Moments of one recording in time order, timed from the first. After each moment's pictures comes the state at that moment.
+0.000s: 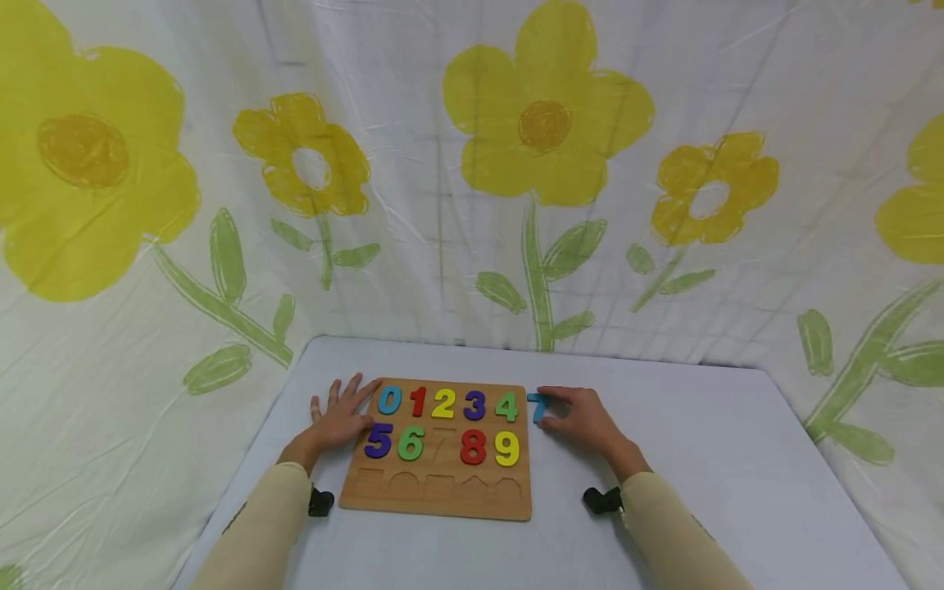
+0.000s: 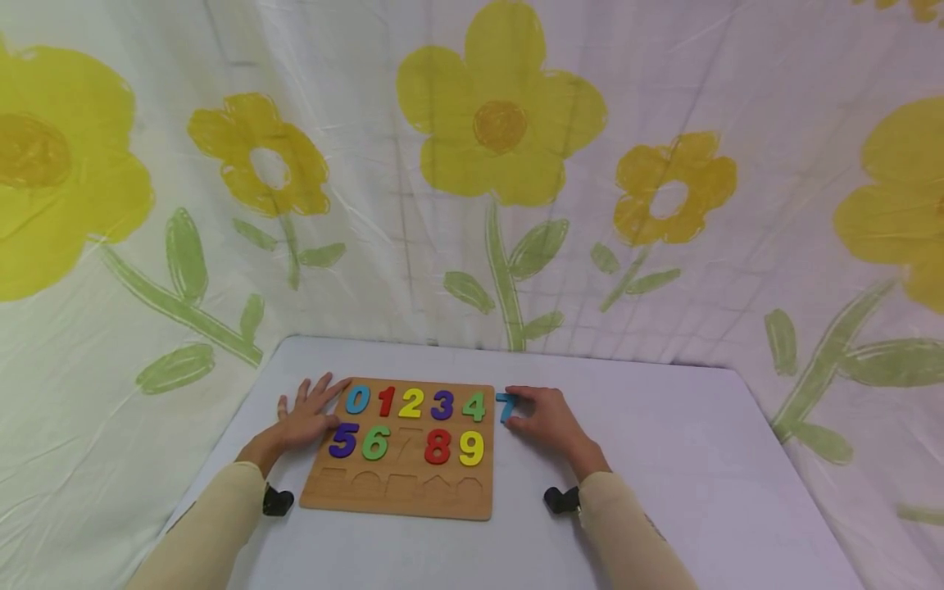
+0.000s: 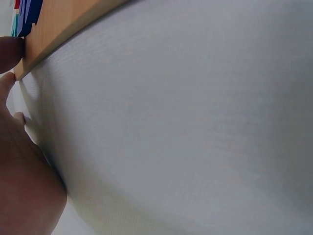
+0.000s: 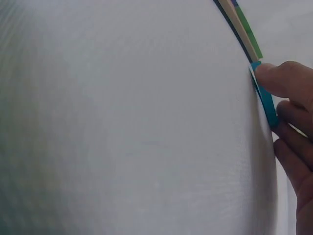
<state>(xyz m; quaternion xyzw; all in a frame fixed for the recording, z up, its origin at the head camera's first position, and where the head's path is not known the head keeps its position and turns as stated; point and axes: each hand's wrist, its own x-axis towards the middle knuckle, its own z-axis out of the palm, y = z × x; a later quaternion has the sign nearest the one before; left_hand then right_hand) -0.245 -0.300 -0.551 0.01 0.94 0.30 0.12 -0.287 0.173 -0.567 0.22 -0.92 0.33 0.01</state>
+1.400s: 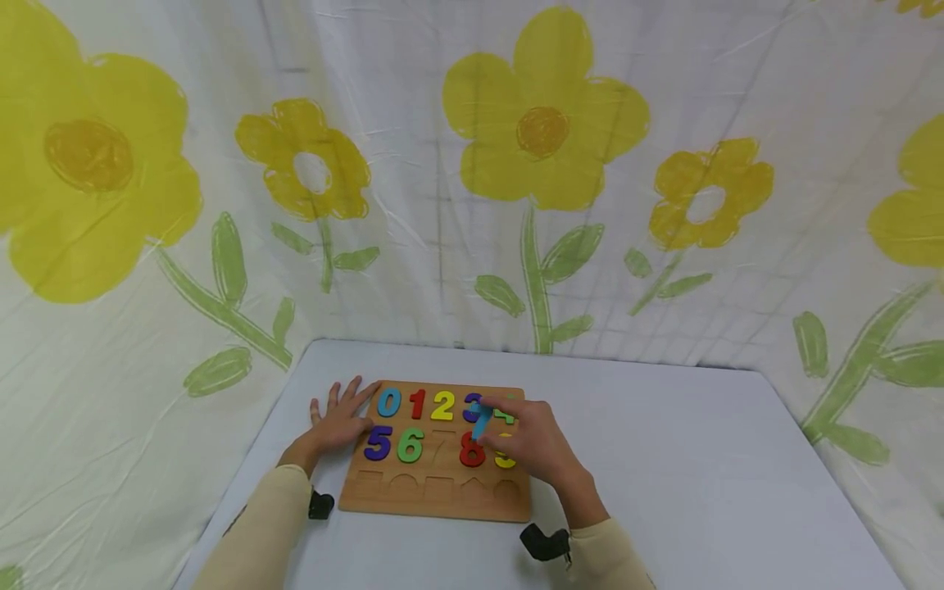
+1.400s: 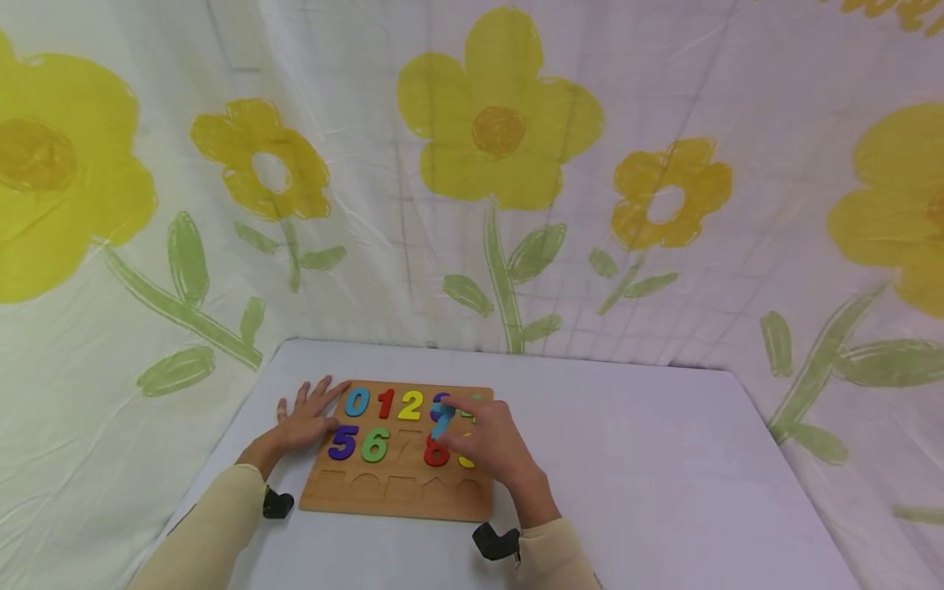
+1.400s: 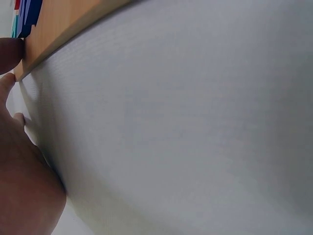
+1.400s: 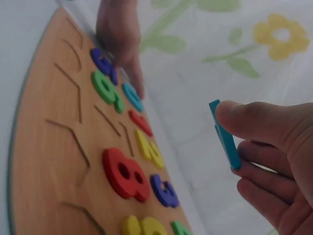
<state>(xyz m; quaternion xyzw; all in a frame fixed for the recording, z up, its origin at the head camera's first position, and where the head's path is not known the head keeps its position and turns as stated) -0.244 -0.301 -0.551 0.01 0.94 0.31 0.12 -0.208 0.072 -0.497 0.24 -0.87 0.42 0.03</state>
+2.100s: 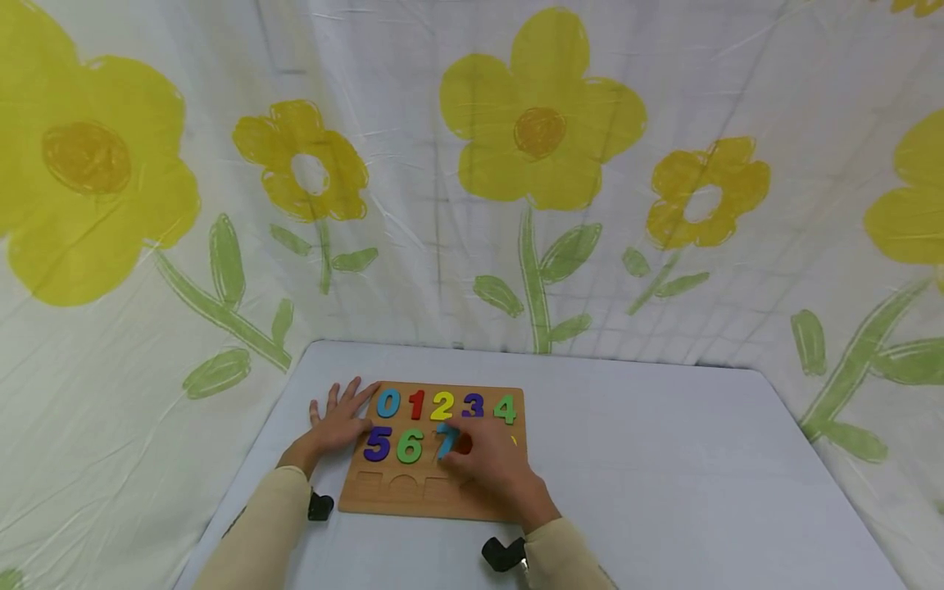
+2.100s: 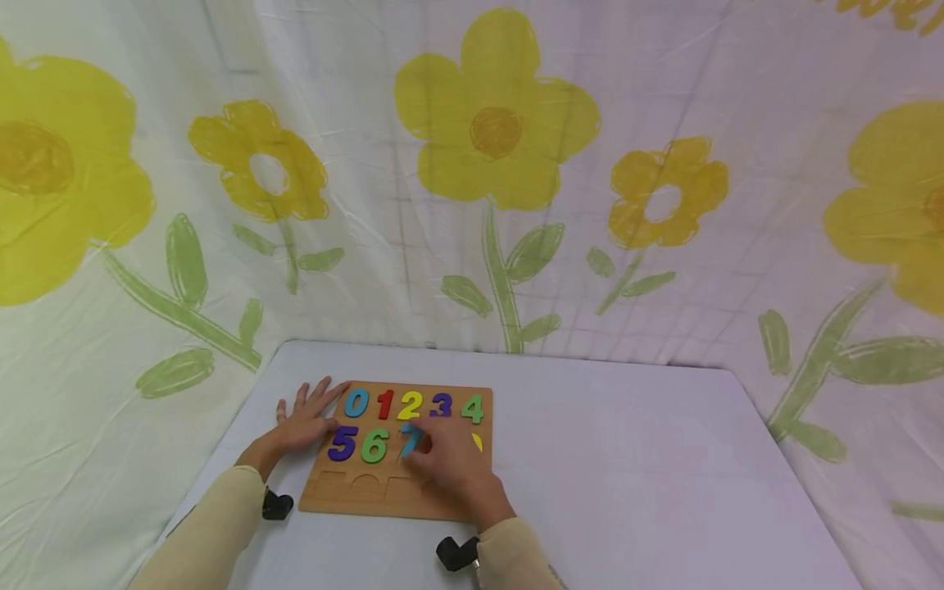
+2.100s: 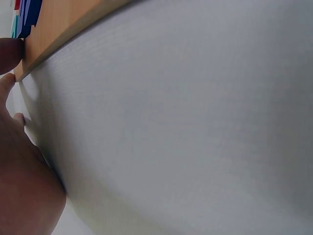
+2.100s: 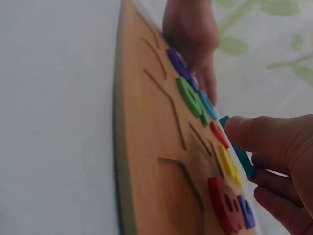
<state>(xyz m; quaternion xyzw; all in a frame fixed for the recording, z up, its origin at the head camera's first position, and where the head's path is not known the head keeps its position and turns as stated) -0.244 -0.298 -0.546 0.01 0.95 0.29 0.13 -0.209 0.016 -0.544 0.24 -0.90 0.36 -0.03</state>
